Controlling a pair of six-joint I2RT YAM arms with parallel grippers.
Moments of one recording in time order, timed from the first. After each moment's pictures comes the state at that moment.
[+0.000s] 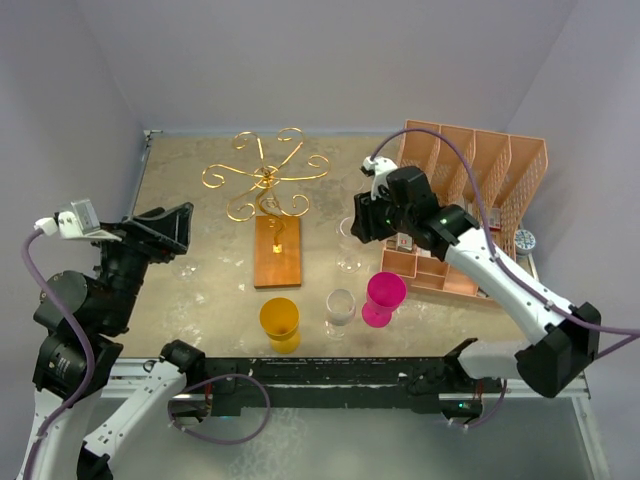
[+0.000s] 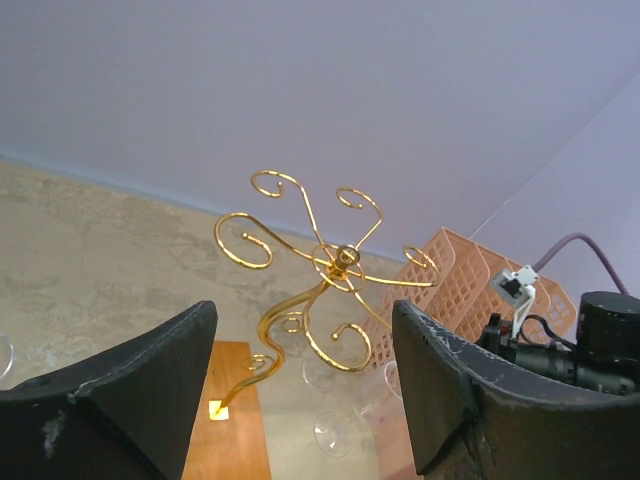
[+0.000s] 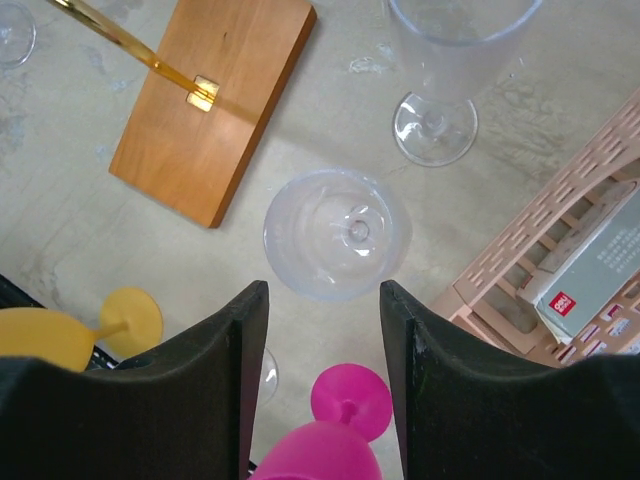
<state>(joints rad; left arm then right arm) -0.43 0.47 1.13 -0.51 -0.27 -0.49 0.59 1.26 1.18 -0.59 -0.08 0.18</state>
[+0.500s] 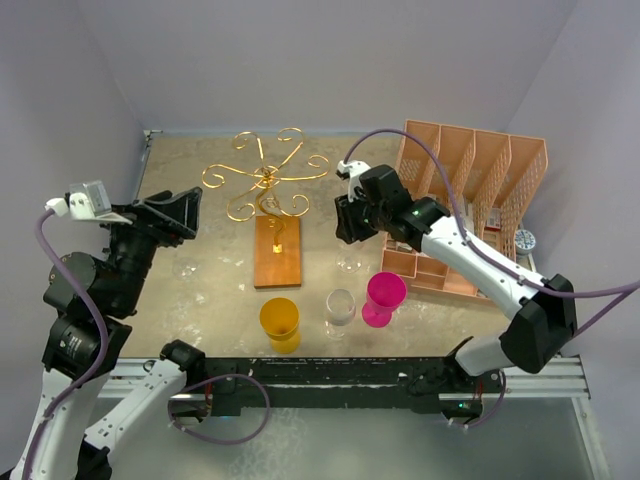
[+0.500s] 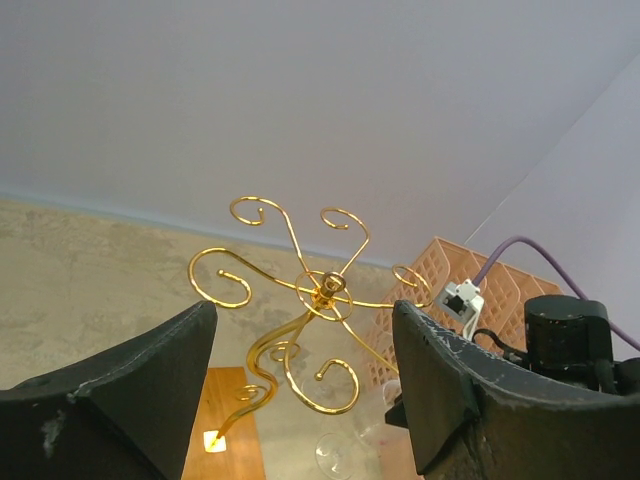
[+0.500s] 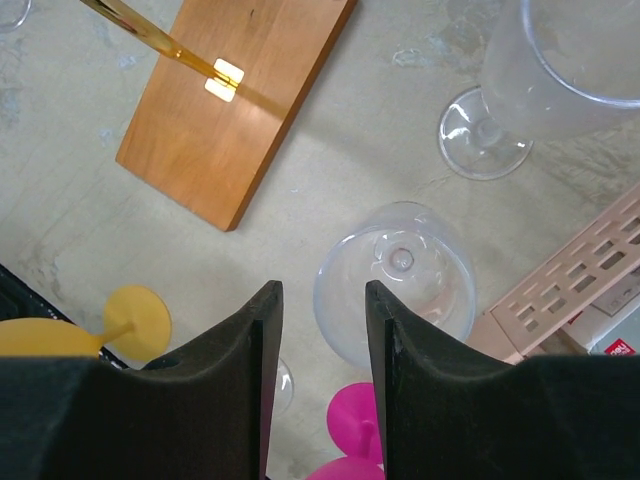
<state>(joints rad) -0.43 0.55 1.14 -0.40 -0.24 -0.44 0.66 1.43 1.26 -0.57 -0.07 0.19</state>
